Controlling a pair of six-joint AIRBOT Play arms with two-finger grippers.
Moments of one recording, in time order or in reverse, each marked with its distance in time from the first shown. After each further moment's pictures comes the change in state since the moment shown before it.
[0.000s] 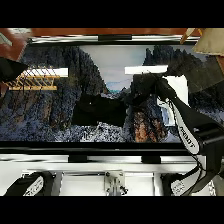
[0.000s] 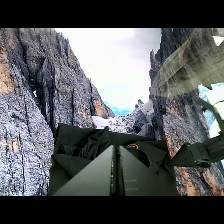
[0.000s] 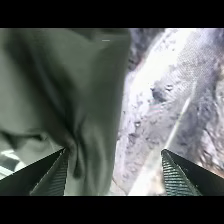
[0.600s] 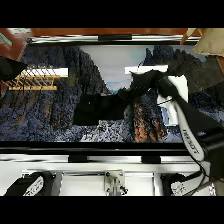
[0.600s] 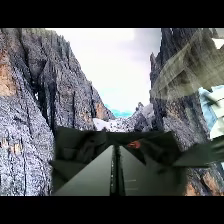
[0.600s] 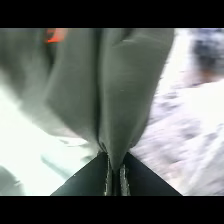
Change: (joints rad) left arm 0.000 0.000 0.000 0.000 0.017 0.000; right arm 0.022 0.090 0.115 0.183 -0.084 -0.079
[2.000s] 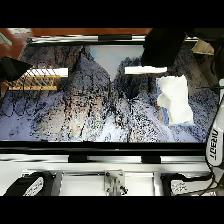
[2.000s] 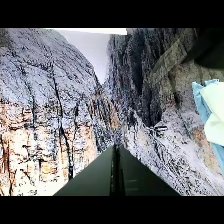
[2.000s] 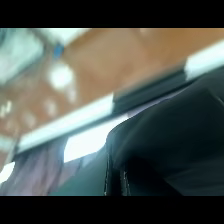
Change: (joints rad) left arm -0.042 -0.007 0.000 0.000 -0.002 0.004; right arm -0.265 0.093 0.408 -0.315 0.709 0.245
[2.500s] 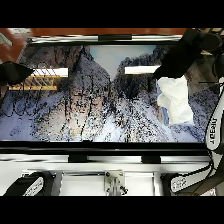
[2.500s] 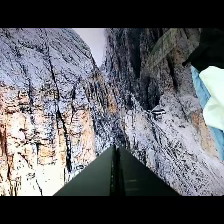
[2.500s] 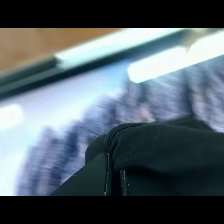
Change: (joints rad) left arm 0.000 -0.003 0.000 0.000 -0.062 -0.003; right arm -0.158 -0.133 0.000 -0.253 -0.105 -0.110
